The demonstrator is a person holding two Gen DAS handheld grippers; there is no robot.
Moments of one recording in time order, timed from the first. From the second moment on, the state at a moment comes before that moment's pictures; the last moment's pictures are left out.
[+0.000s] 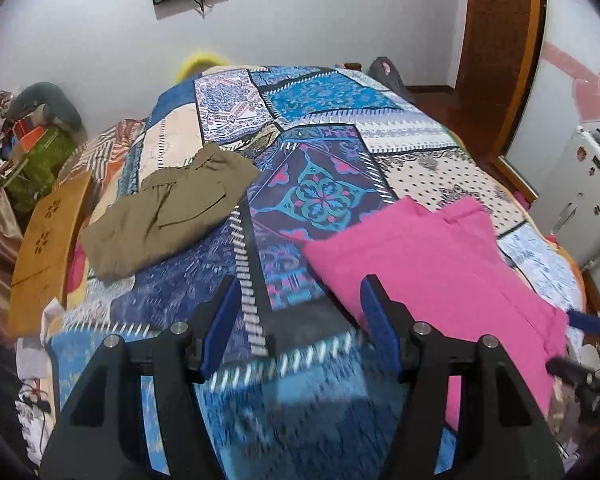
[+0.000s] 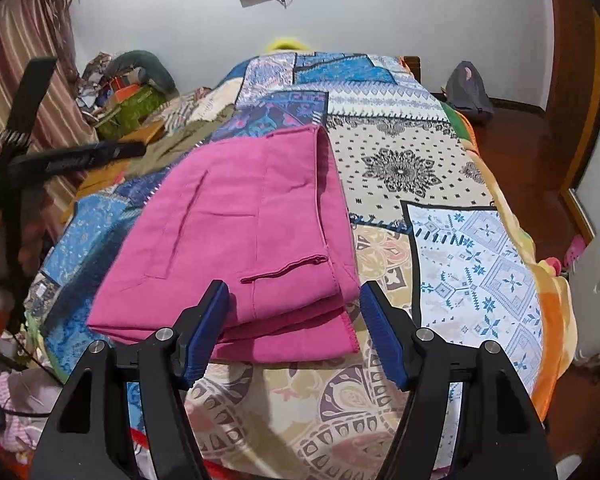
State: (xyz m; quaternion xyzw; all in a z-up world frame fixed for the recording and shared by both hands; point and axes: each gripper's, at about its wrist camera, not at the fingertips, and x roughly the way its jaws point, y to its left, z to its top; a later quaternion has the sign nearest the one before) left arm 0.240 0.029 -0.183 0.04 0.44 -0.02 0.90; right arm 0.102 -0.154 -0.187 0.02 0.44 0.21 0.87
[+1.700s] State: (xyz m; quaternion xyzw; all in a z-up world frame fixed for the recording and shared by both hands) left arm 0.258 0.101 -0.219 -0.04 0.46 0.00 0.89; right arm 0.259 -0.116 -0.178 -0.04 0.43 0.26 0.86
